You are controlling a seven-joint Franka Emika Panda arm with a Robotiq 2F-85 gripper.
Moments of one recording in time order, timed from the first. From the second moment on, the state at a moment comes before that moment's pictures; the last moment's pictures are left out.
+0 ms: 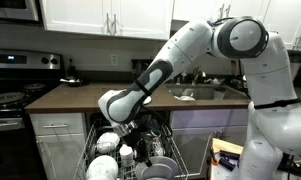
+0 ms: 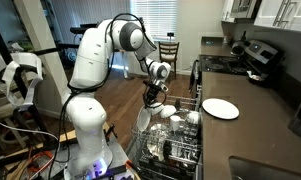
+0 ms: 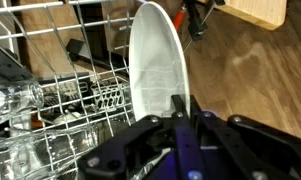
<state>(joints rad) 0.16 0.44 0.15 -2.01 0.05 1.80 -0.07</state>
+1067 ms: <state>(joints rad) 0.19 0.45 0.13 -2.01 -0.01 1.82 0.03</state>
